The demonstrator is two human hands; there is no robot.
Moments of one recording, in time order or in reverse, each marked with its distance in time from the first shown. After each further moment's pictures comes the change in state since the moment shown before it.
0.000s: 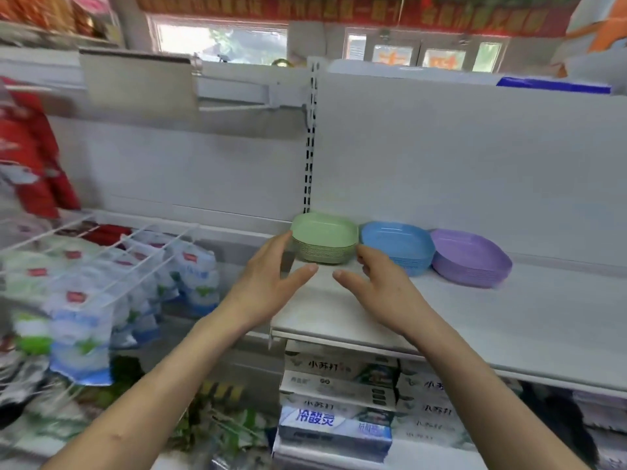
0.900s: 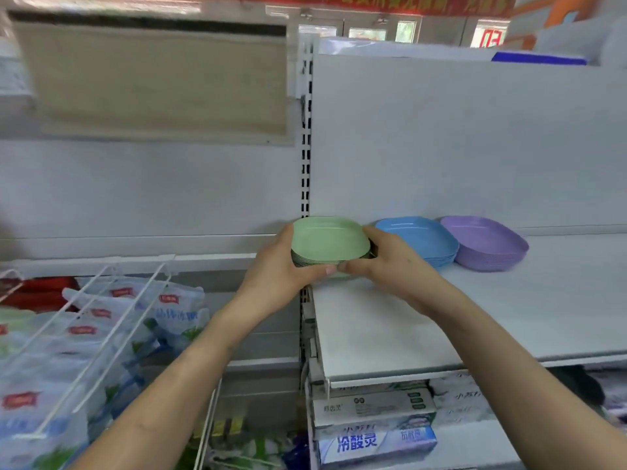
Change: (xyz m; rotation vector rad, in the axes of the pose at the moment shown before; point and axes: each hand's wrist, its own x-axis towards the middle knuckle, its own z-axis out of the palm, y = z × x) left_hand 0.097 -0.061 -0.012 -0.202 -0.183 0.146; right_hand 0.069 -0.018 0.026 0.180 0.096 0.230
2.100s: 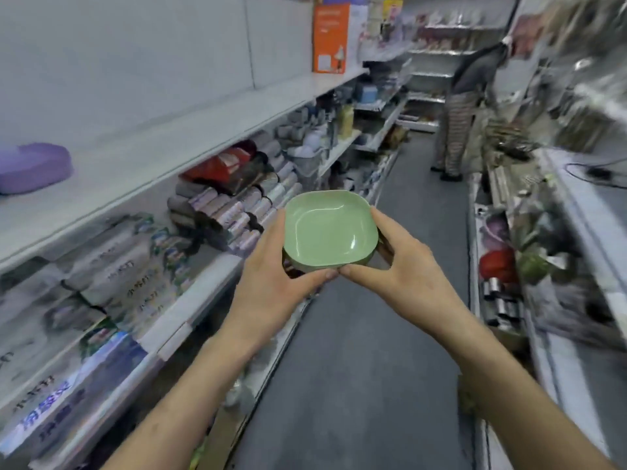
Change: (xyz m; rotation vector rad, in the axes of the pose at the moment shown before) left_hand -0.344 0.287 0.291 -0.477 -0.739 0.620; right_hand -0.607 0.049 -0.120 -0.163 0.937 0.434
